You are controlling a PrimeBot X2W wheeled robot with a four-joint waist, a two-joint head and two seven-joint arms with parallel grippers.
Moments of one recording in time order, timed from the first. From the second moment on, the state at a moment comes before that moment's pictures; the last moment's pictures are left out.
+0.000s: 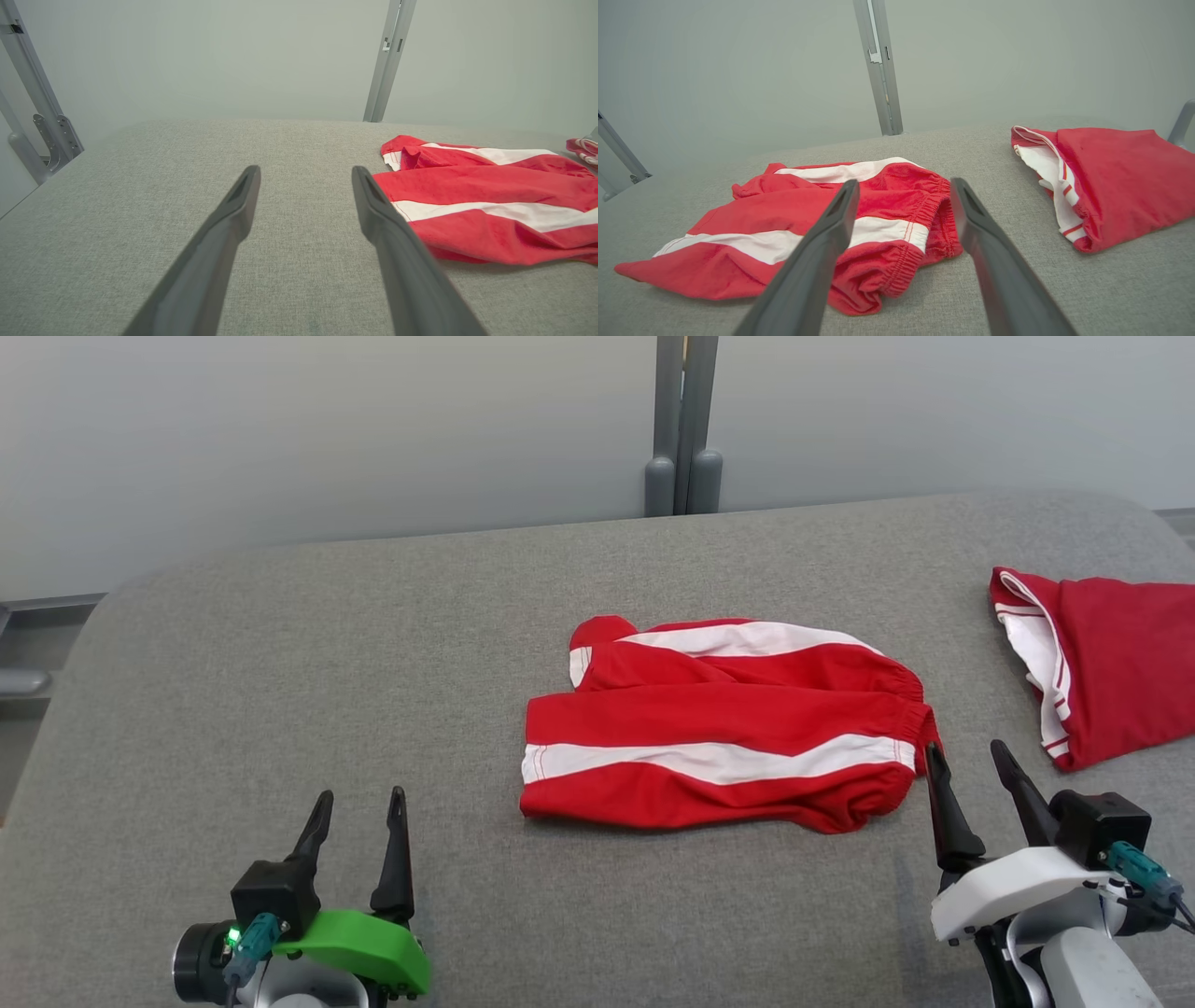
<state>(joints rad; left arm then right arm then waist) -0.10 0.05 -0.13 0.39 -0.22 -0.04 -0.26 -0.14 -0.13 0.01 0.38 0.28 0.13 -0.26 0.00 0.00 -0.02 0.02</state>
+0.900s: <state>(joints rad) -0.32 0.05 -0.28 0.60 -0.39 -0.12 -0.26 -0.27 -0.13 0.06 0.45 0.30 0.13 -0.26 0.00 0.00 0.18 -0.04</state>
